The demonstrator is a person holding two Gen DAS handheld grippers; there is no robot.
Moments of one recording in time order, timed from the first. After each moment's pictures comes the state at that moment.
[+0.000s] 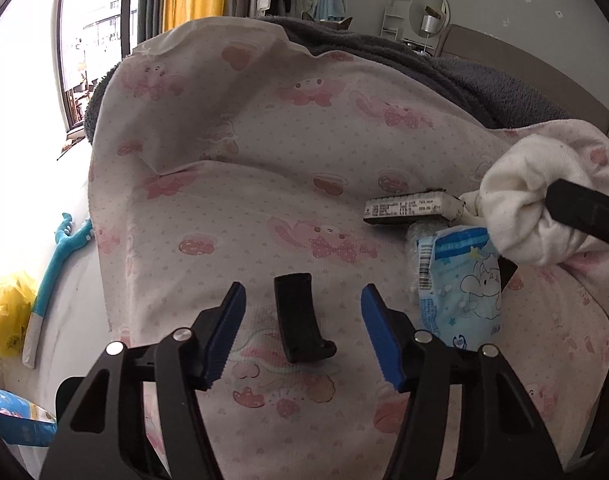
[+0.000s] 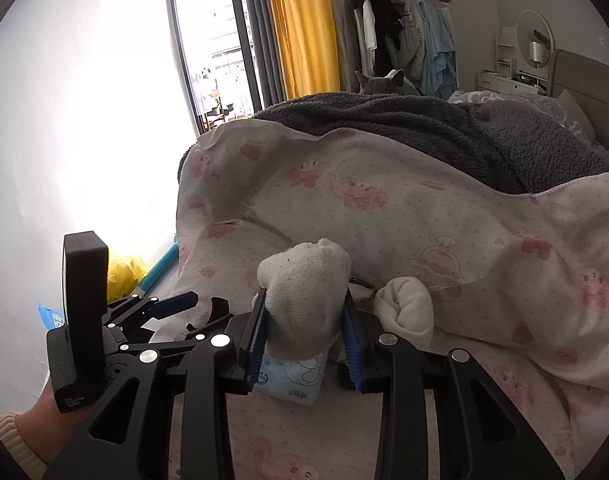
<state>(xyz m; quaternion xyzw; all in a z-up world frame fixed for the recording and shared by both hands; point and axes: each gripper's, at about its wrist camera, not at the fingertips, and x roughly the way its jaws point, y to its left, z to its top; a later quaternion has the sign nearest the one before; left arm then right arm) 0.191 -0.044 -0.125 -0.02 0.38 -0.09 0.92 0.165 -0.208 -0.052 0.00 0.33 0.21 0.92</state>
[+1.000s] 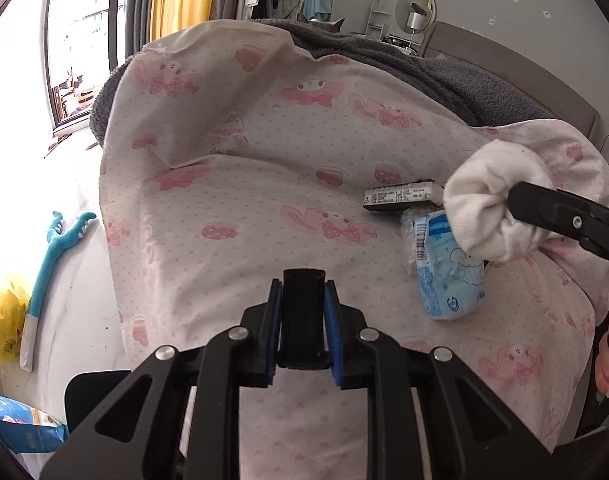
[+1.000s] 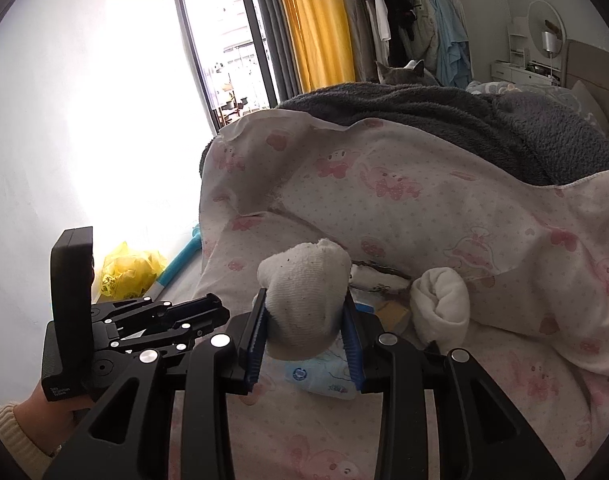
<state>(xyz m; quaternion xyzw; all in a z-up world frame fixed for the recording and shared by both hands) 0.168 -0.012 -0.113 -0.03 0.38 -0.12 0.91 0.160 -0.178 -0.054 0.02 0.35 0.24 0.91</state>
